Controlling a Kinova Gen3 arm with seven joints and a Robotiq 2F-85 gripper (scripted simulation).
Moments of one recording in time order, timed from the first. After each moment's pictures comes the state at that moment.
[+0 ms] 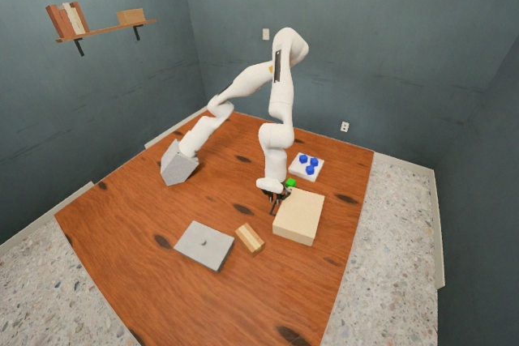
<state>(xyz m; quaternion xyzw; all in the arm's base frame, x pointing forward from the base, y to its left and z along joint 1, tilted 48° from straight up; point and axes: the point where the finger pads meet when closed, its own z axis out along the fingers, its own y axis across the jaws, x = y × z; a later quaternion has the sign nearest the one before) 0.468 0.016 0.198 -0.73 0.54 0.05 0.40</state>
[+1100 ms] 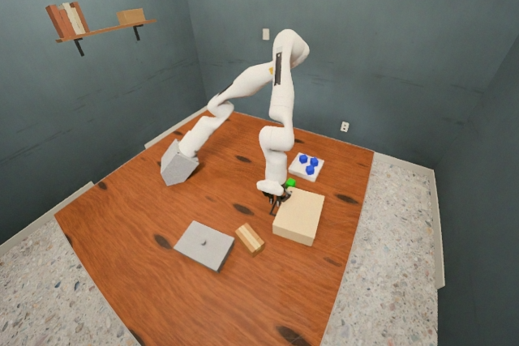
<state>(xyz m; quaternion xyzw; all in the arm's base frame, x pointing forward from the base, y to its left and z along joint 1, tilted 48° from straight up) 0.474 0.022 0.192 -0.73 0.55 0.05 0.40</state>
